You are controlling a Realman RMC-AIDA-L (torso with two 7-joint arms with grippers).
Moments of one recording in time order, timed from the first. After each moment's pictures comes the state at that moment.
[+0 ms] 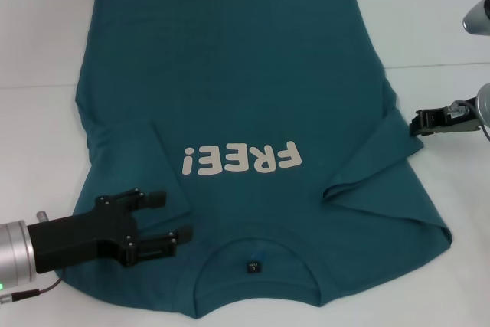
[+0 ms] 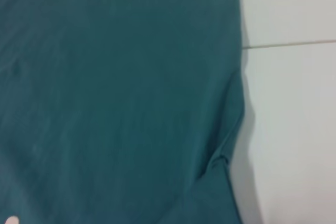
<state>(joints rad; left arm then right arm) -0.47 -2.13 0.68 0.65 1.99 1.50 -1.32 0.85 1.94 -0.78 -0.50 -2.70 -0.85 2.61</state>
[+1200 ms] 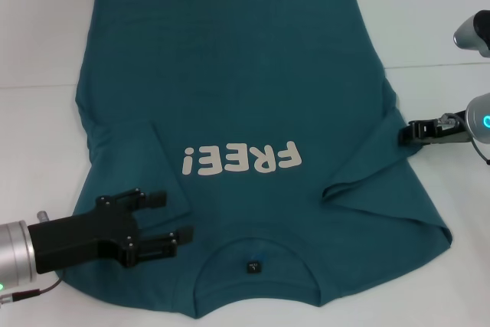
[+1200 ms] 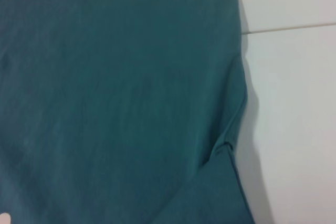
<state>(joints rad) -0.47 -2.13 0.68 0.65 1.99 1.50 -1.31 0.86 1.96 -0.78 -0.43 -2.70 -0.75 2.60</state>
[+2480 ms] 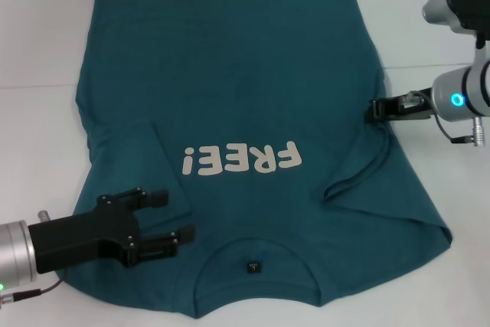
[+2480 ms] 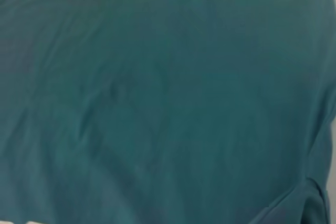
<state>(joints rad) -0.47 -2.14 0.68 0.65 1.99 1.51 -1.31 0.88 2.01 -0.78 -0.54 -2.59 -0.85 2.54</state>
